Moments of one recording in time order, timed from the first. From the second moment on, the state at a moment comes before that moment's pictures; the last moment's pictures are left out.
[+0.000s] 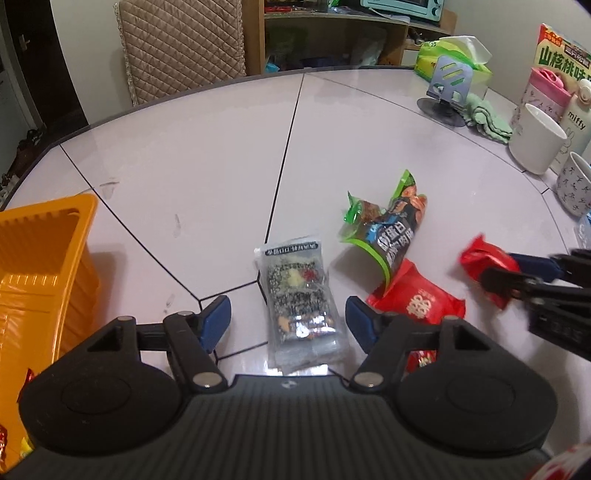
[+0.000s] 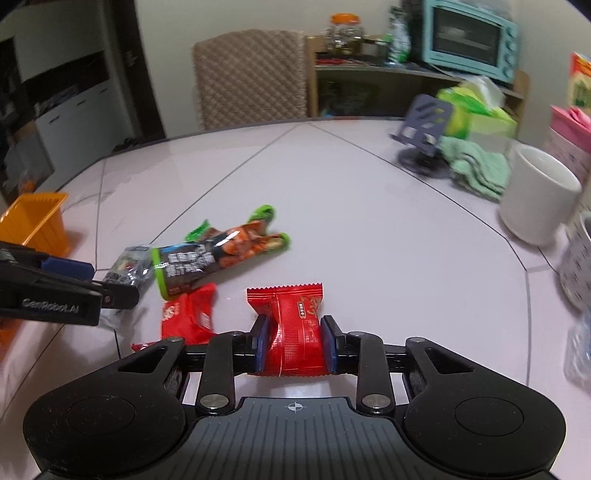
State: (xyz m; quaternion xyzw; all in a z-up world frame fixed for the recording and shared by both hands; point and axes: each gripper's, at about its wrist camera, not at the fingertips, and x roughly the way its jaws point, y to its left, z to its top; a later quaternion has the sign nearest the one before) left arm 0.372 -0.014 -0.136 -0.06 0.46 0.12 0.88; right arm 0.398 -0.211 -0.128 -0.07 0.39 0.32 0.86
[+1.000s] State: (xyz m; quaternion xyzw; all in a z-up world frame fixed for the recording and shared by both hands) left arm 0.390 -0.021 -0.142 -0.04 0.47 0.10 0.88; right arm 0.378 -0.269 -0.119 0.01 0.41 0.27 0.87
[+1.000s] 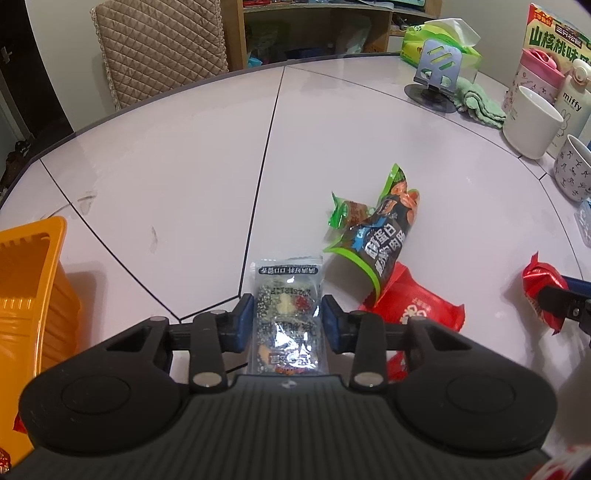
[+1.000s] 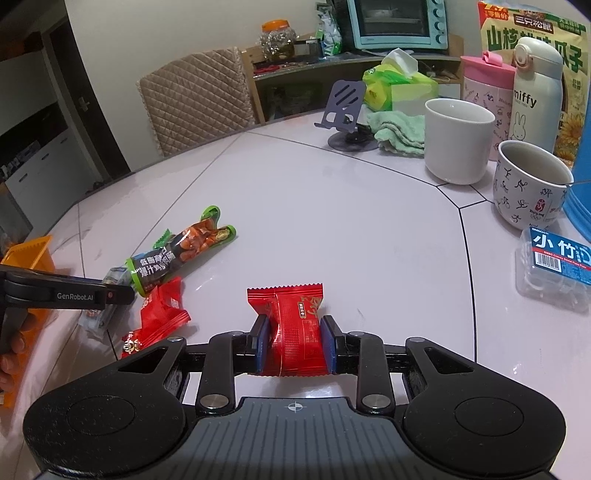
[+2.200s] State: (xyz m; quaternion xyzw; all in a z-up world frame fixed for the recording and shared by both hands) left arm 0.248 -0.017 -0.050 -0.12 0.43 0.04 0.90; right arm 0.286 -0.242 -0.048 0.02 0.36 0.31 0.88
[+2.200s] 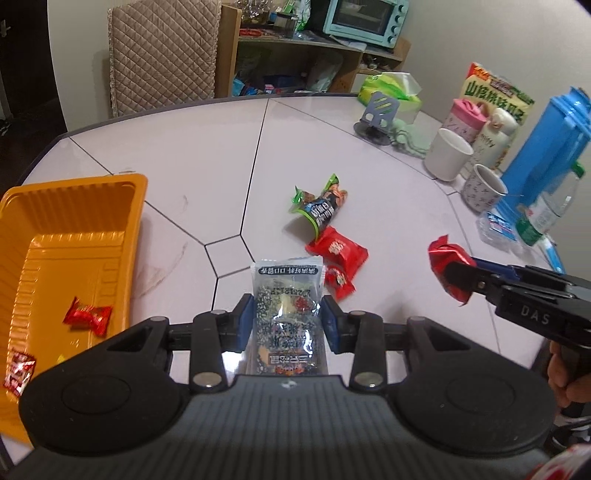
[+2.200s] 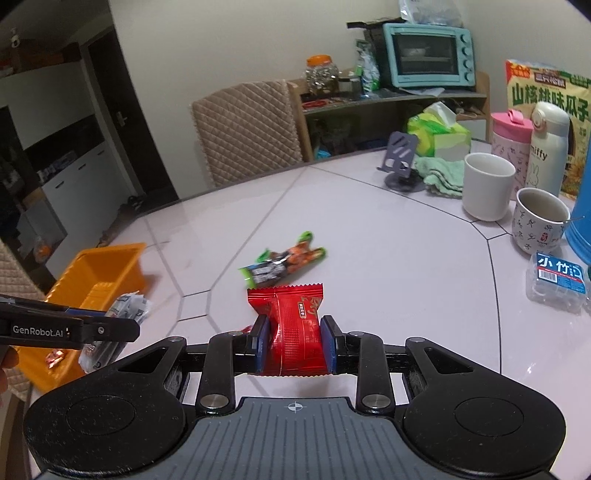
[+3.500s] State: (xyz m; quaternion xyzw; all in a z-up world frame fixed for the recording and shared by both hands) left arm 0.080 0.161 -0.011 -0.15 0.40 0.13 0.90; right arm 0.133 -0.037 -0.018 0.01 0.36 0.43 0.83
